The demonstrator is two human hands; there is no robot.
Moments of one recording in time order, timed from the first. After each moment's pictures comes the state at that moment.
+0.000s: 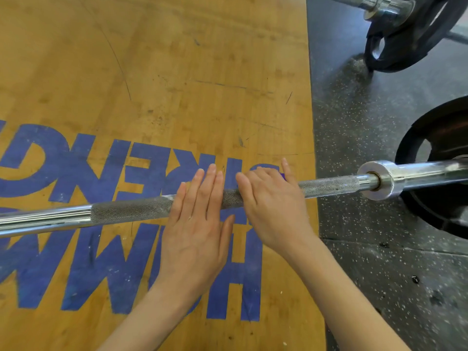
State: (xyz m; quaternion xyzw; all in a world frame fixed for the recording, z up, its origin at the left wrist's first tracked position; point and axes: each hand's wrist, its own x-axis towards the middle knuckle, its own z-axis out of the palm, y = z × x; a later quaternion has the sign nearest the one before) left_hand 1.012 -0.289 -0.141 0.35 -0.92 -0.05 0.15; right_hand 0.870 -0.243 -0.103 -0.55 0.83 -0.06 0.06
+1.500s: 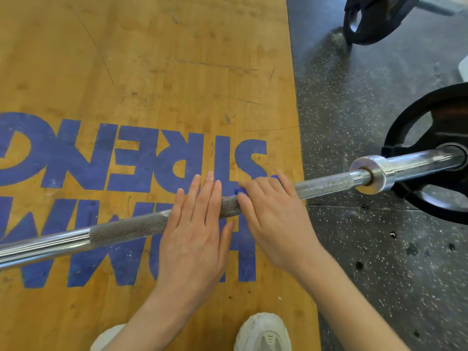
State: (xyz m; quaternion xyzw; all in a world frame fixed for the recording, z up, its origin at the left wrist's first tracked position) left_hand 1.046 -0.246 -0.128 0.31 -0.94 -0.10 0.12; right_hand 0.906 -0.176 -0.090 -0.54 0.84 -0.05 0.07
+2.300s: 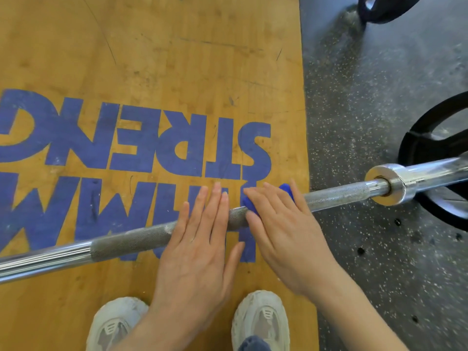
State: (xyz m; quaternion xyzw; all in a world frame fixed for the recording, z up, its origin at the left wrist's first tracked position) left_hand 1.074 -0.204 -0.116 0.28 -0.95 -0.10 0.06; right_hand 0.927 -0.129 -0.091 -0.56 0.82 -0.08 0.10
